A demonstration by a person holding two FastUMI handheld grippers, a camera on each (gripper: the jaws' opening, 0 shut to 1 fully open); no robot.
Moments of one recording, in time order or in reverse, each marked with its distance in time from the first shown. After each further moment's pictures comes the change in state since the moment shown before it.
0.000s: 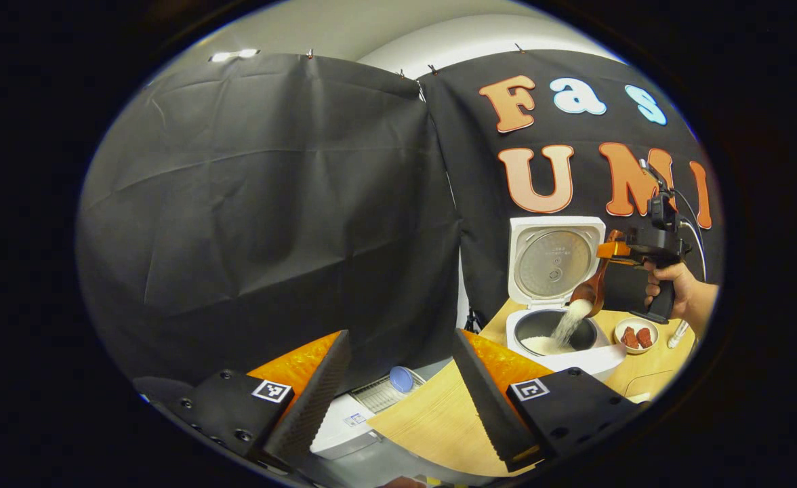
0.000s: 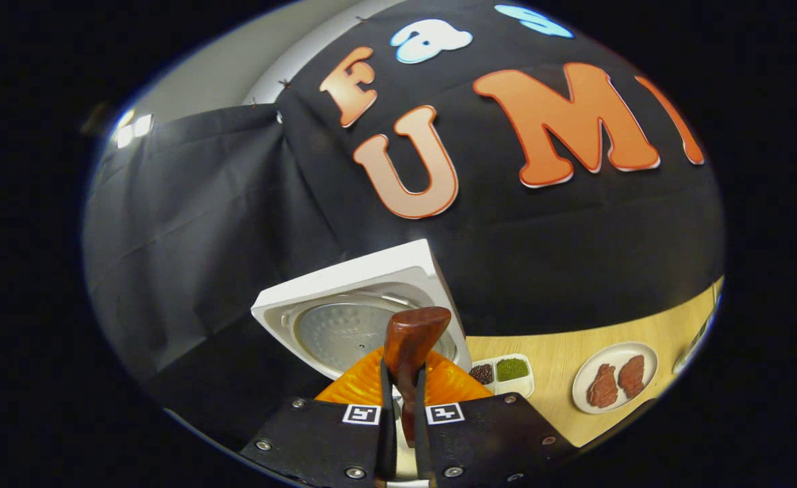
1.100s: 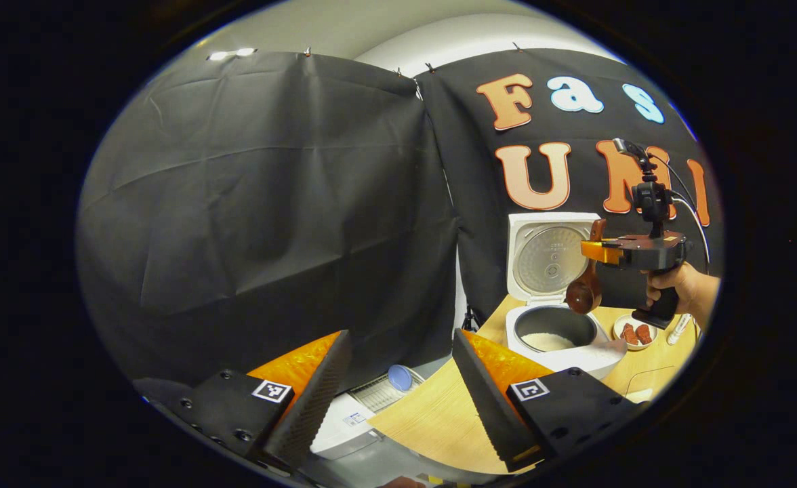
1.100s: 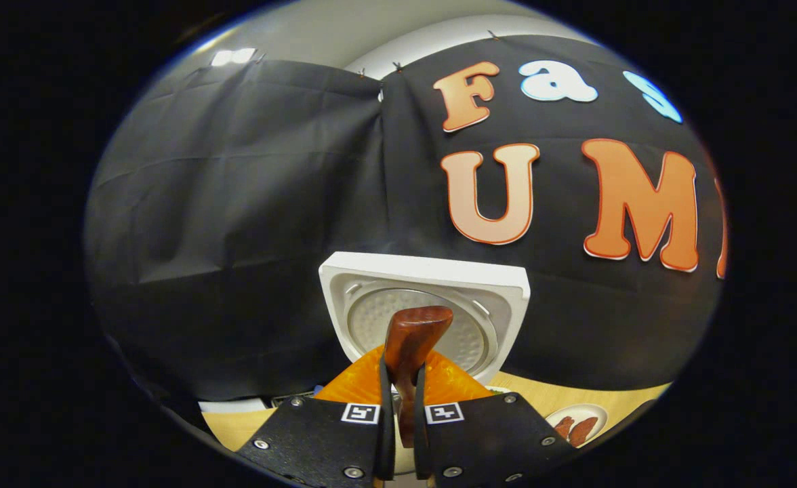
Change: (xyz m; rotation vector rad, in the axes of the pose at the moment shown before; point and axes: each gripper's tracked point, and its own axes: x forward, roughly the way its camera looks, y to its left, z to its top) left arm 0.002 -0.005 -0.003 0.005 0.005 -0.027; right arm -0.024 0.041 -0.011 -0.269 -0.026 0.088
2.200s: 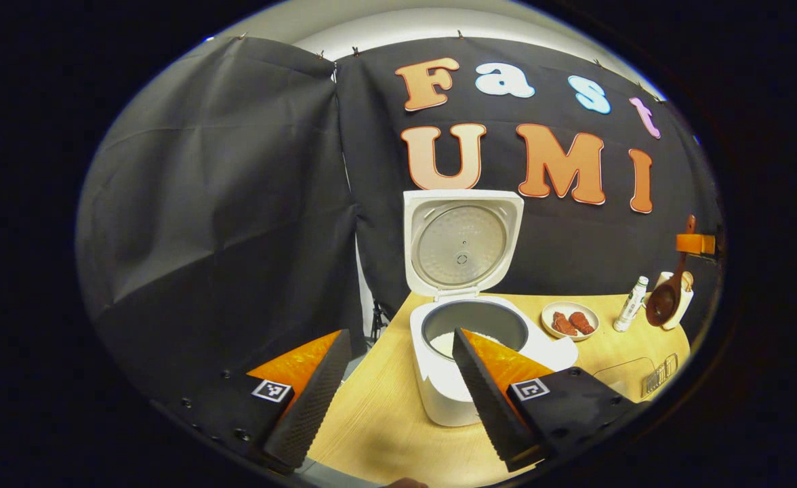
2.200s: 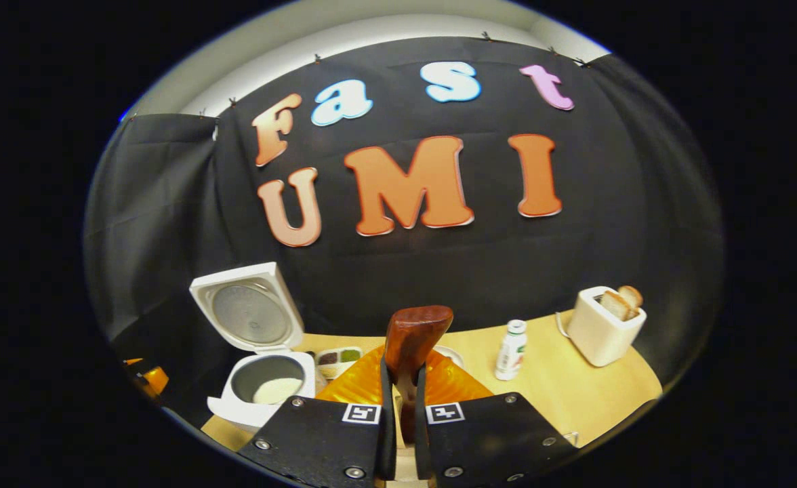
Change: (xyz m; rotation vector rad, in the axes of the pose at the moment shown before) left arm 0.082 -0.137 -0.018 0.022 0.026 -0.421; right arm -0.305 -0.197 -0.038 0.227 0.034 -0.686
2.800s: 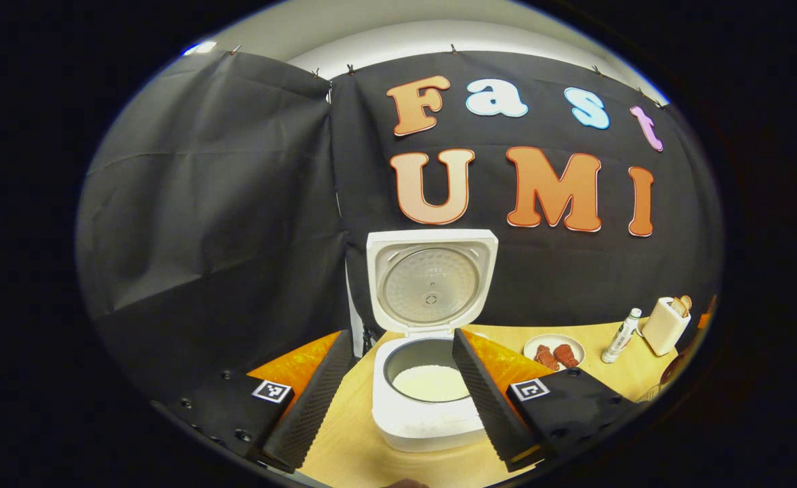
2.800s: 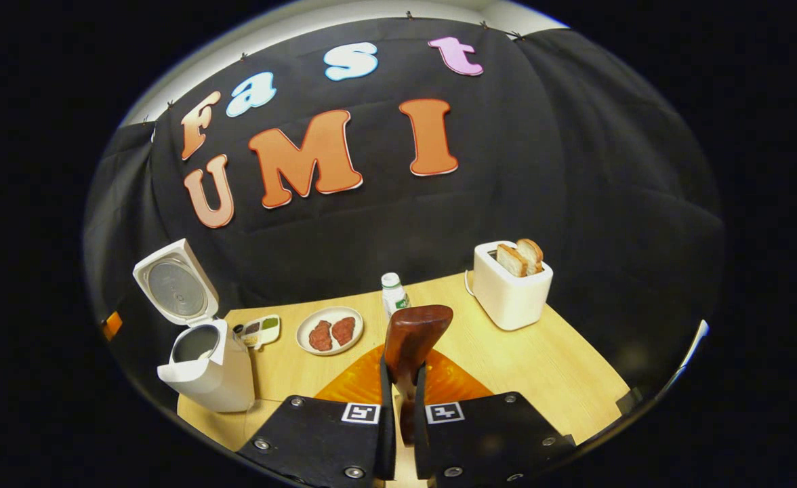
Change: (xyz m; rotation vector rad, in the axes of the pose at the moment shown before) left arm -0.007 -0.077 0.057 -0.018 -0.089 0.030; right arm -0.046 -0.166 -0.071 0.090 0.161 -0.175
